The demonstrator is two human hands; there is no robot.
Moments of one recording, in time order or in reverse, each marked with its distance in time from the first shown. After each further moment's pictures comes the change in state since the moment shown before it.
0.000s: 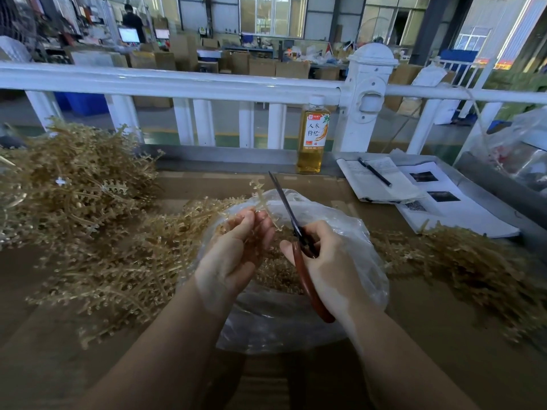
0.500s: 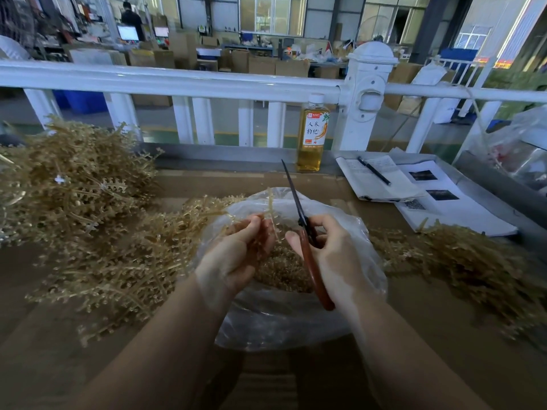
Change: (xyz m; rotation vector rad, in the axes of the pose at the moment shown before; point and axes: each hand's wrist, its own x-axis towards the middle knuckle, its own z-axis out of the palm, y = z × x) left_hand 0.000 -0.002 -0.002 0.052 0.069 -0.102; right_hand 0.009 0.003 -0.004 0.135 0.010 0.039
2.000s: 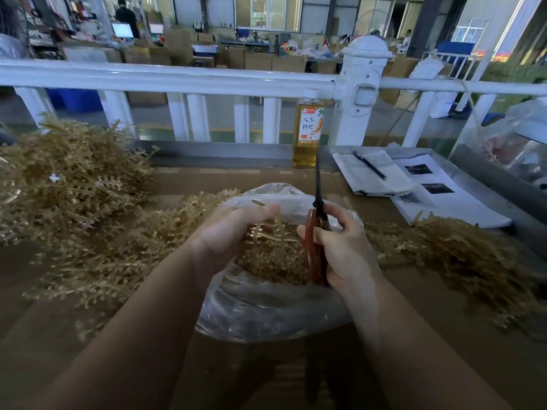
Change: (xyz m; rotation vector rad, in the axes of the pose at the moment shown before) left_hand -0.013 0.027 0.007 0.885 -0.187 0.112; right_hand 0.006 -0.006 -0.010 0.556 0.095 0.321
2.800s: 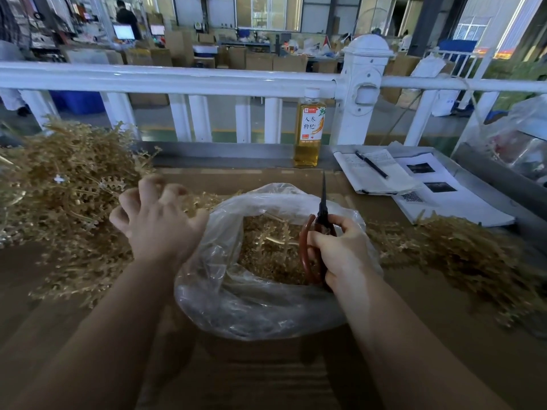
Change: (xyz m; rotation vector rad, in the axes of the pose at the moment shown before) left_hand -0.003 -0.025 -0.064 1.183 0.963 0.219; right_hand -0.003 0.000 0.008 -0.036 0.188 0.092
